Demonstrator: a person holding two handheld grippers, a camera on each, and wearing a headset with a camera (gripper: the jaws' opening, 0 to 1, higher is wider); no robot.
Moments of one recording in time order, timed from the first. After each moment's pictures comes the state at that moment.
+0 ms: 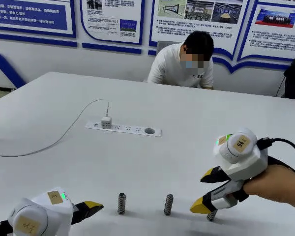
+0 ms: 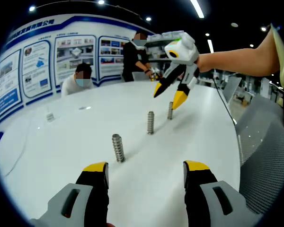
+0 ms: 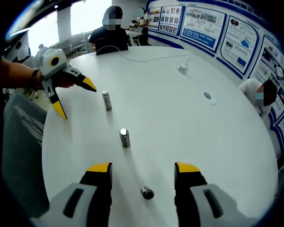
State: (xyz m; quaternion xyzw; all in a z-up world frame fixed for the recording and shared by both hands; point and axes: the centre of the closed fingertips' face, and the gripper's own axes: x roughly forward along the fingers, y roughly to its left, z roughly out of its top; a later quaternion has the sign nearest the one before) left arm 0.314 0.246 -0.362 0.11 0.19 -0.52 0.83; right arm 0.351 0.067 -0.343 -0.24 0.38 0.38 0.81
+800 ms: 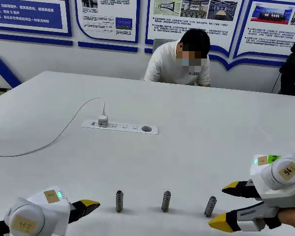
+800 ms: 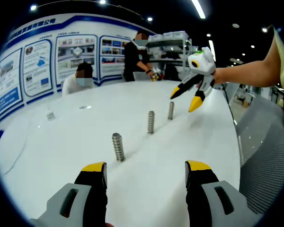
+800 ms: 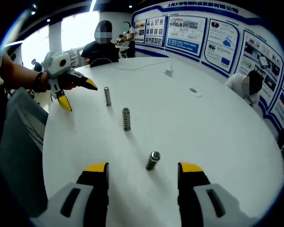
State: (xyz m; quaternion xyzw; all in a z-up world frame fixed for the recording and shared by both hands) left arm 0.314 0.247 -0.364 0.10 0.19 -0.51 0.83; right arm 0.308 0.031 -0.354 -0.18 0.33 0.35 0.86
